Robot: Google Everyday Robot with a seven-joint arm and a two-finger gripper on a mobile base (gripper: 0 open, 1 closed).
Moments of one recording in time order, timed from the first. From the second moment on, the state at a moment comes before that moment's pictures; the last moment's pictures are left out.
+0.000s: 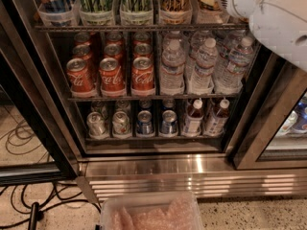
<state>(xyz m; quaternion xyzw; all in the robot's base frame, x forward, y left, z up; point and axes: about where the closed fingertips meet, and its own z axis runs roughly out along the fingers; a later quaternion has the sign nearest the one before) 0.656 -0.152 1.098 -0.17 0.73 -0.04 0.66</state>
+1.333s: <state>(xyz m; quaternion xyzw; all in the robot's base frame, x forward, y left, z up) 0.645 -0.145 1.103 -0.18 0.73 -0.03 0.66</state>
